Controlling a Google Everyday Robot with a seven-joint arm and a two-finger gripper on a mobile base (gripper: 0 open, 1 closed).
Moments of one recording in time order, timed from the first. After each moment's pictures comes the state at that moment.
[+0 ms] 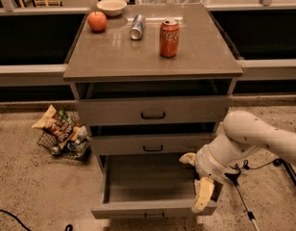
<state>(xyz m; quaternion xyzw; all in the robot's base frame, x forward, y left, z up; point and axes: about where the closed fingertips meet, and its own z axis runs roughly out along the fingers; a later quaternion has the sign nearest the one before) 0.418 -0.130 0.581 -0.65 0.69 0.30 0.13</state>
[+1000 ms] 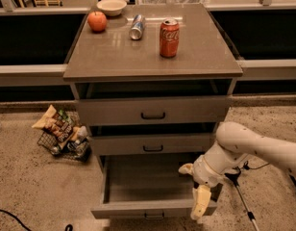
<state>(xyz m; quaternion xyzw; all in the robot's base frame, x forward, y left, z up) 0.410 -0.132 0.524 -0.64 0.69 0.32 0.10</state>
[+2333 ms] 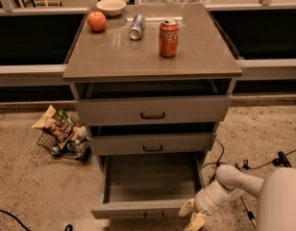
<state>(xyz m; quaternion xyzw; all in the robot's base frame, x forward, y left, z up) 0.392 -0.163 0.289 -0.60 0.67 0.43 0.10</state>
